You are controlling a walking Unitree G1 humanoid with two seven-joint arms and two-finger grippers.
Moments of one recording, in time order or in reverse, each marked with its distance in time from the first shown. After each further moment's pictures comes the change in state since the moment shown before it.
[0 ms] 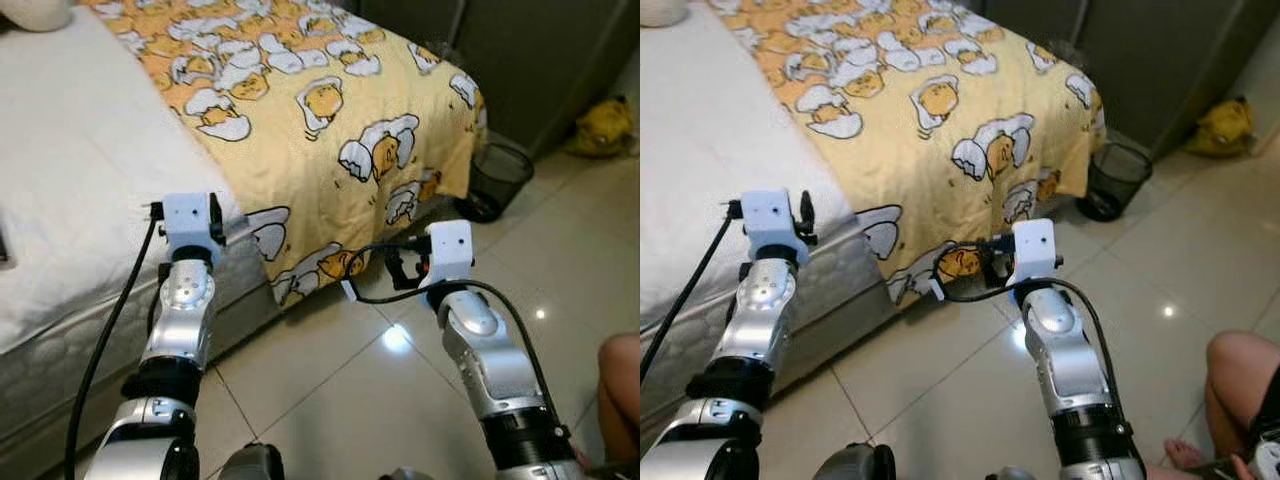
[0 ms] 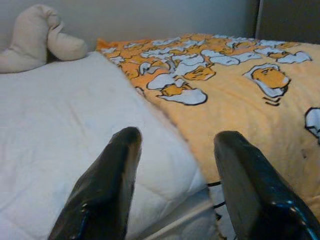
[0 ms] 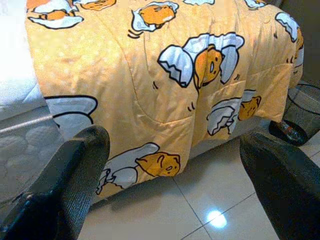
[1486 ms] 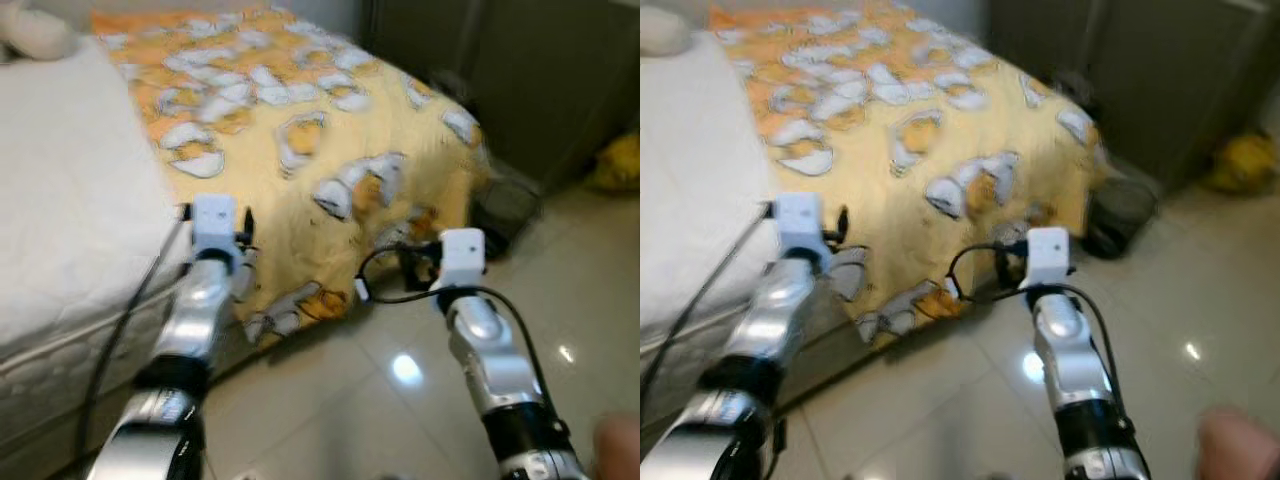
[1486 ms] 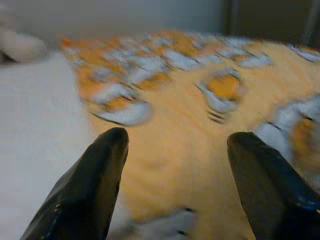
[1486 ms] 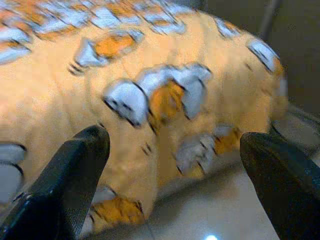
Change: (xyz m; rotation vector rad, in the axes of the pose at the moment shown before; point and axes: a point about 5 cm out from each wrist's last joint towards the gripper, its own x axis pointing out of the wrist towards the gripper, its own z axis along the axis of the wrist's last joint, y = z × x) left arm -0.006 -0.015 -0.001 -0.011 0.040 -0.181; right arm 0.003 -0.017 -0.009 0.010 -0.043 -0.070
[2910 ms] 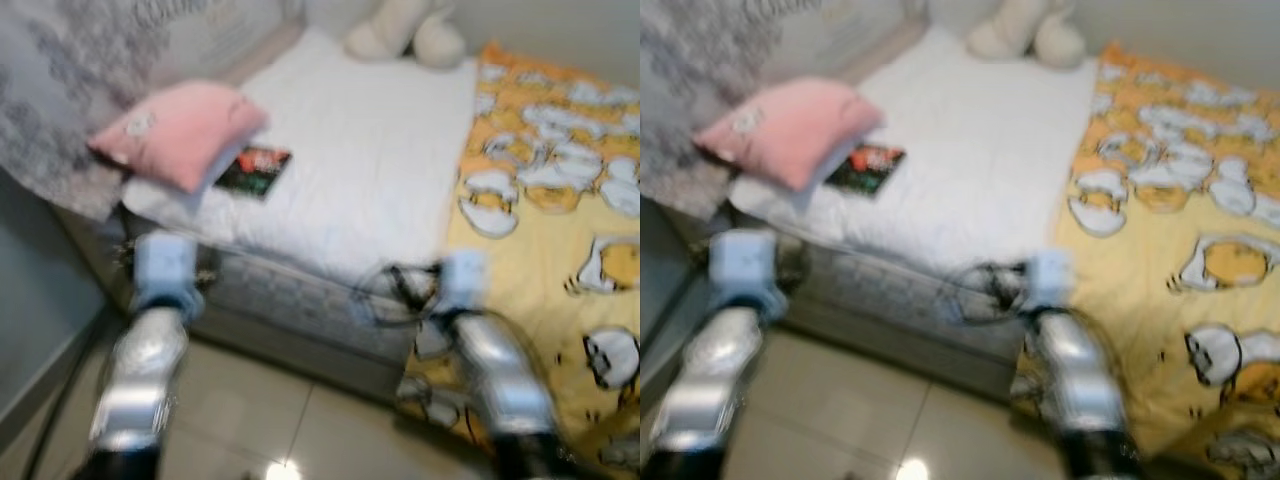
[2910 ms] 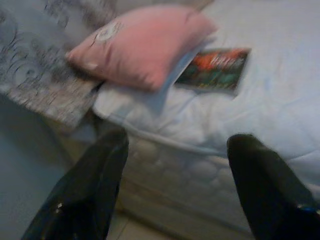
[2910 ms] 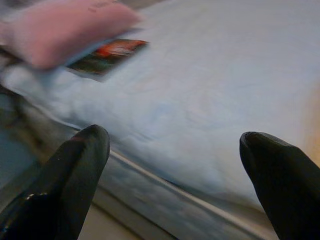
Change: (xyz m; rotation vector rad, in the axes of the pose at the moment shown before) left arm -0.065 0.038 -0.022 0.072 0.161 0.103; right arm -0.015 0.020 -0.014 0.123 0.062 0.212
